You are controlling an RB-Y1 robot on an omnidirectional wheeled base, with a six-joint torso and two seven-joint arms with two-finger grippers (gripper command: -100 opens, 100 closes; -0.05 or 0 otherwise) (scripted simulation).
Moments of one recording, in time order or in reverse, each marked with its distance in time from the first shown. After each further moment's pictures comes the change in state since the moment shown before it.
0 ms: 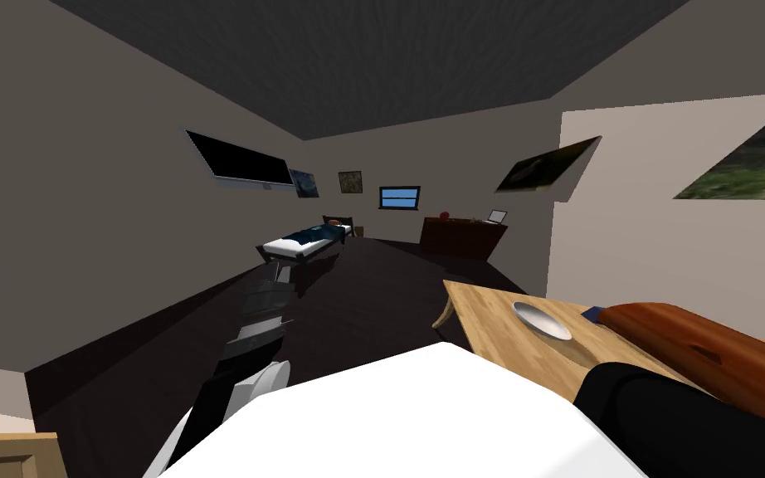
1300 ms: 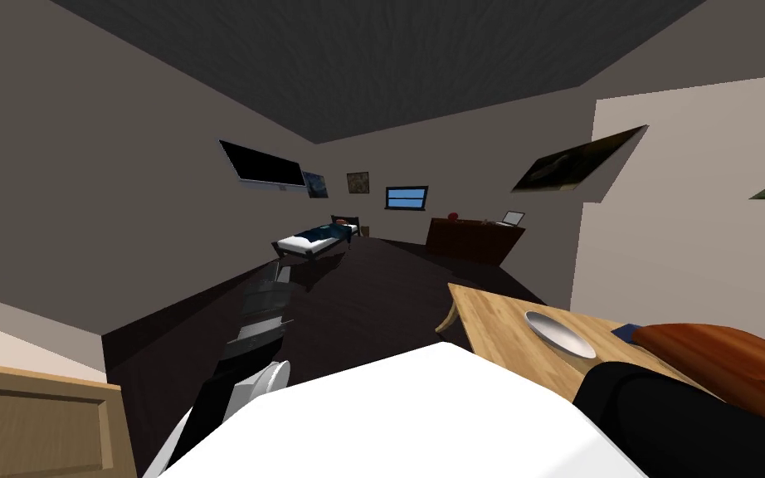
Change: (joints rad) left arm 0.000 0.000 0.000 0.000 0.000 0.000 0.000; right arm -0.019 0.044 0.026 0.039 0.013 0.018 0.011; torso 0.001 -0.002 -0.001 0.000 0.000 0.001
